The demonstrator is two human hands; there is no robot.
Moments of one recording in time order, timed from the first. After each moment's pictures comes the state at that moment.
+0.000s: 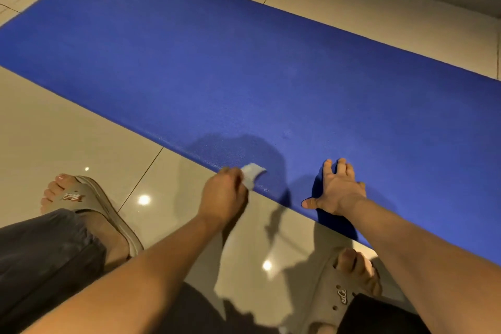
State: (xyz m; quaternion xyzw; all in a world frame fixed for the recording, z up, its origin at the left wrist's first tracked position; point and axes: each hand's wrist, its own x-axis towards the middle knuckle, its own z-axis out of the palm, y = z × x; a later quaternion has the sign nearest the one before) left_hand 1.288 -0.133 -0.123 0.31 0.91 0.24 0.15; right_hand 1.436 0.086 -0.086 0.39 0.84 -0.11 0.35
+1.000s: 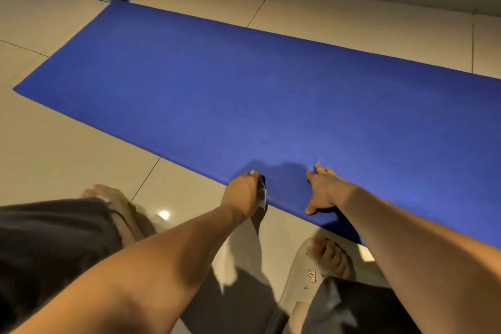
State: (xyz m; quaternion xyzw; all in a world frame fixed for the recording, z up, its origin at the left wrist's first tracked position) left_hand 1.350 -0.064 -0.079 0.42 0.88 0.09 0.21; right_hand 1.474 0.123 -0.073 0.26 0.87 -0.14 0.40
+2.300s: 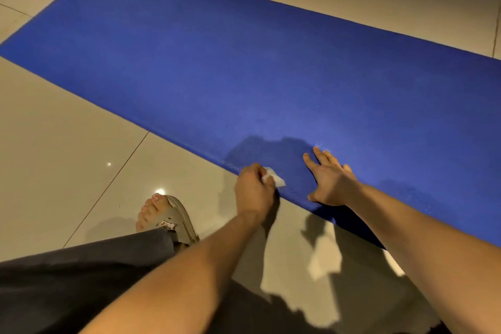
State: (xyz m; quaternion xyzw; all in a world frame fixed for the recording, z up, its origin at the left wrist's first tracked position) left_hand 1.417 -0.046 -0.117 0.12 0.90 0.35 0.22; right_hand 1.504 0.132 -0.090 0.23 0.90 -0.16 0.33
